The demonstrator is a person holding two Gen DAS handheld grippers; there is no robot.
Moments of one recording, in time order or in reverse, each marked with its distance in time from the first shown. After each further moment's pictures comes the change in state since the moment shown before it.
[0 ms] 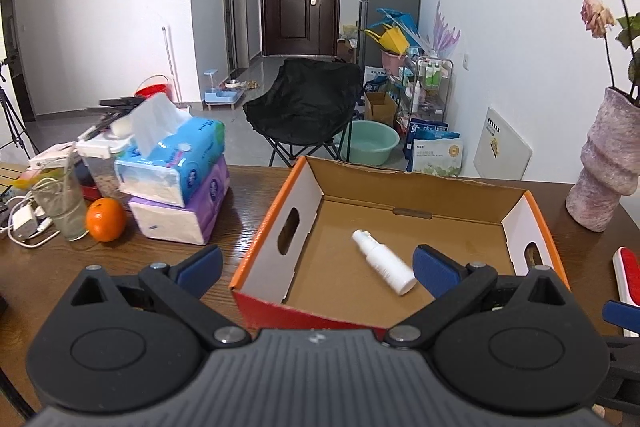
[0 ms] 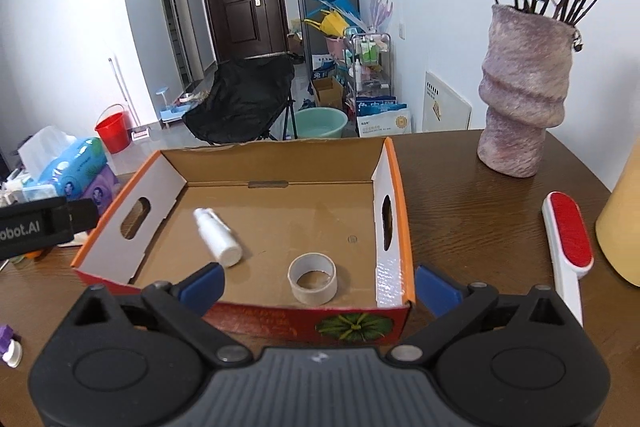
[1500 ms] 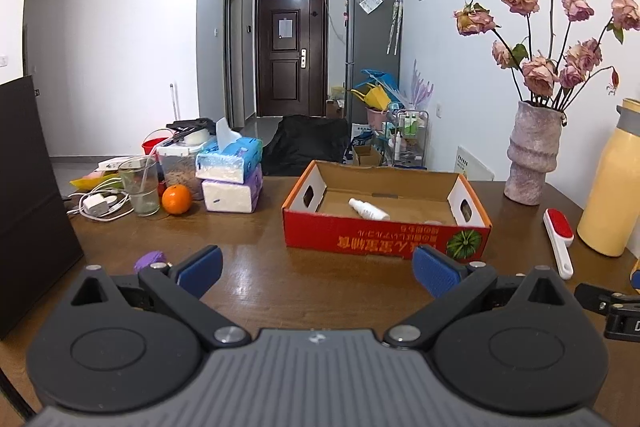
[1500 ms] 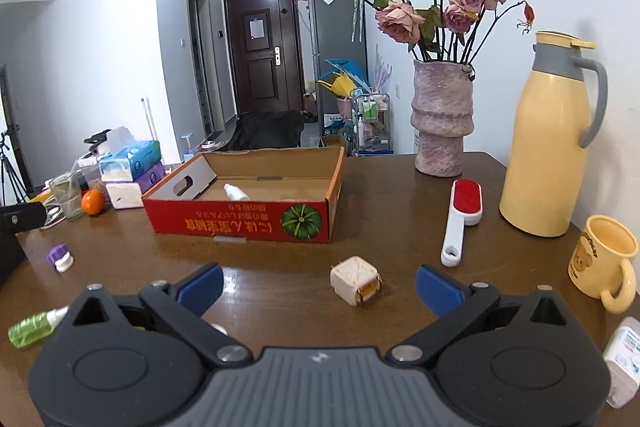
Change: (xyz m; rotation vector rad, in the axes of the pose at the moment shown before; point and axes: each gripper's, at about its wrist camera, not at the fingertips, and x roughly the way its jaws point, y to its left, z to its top) left arm -0.223 0.031 -0.144 0.026 -0.206 -0.029; right arm -0.205 -0.070 -0.155 -0.060 -0.209 0.042
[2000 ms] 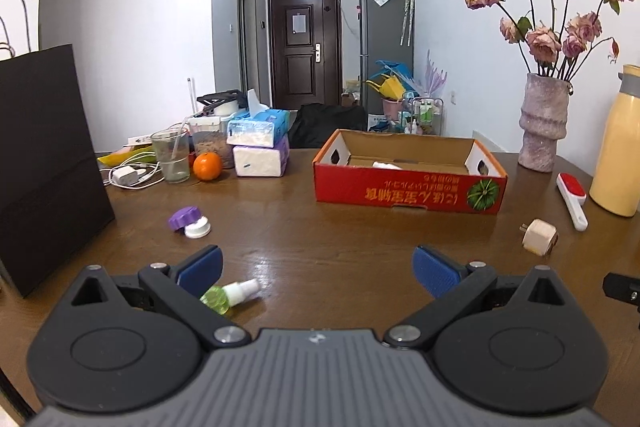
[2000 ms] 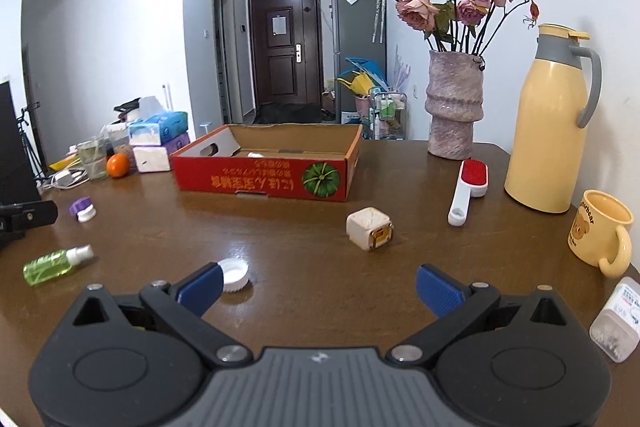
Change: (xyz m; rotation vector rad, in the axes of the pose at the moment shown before) left arm -0.034 0.023 -0.068 0.014 0.007 0.047; right arm -0.039 0.010 -0.064 -0.062 -0.002 0.039
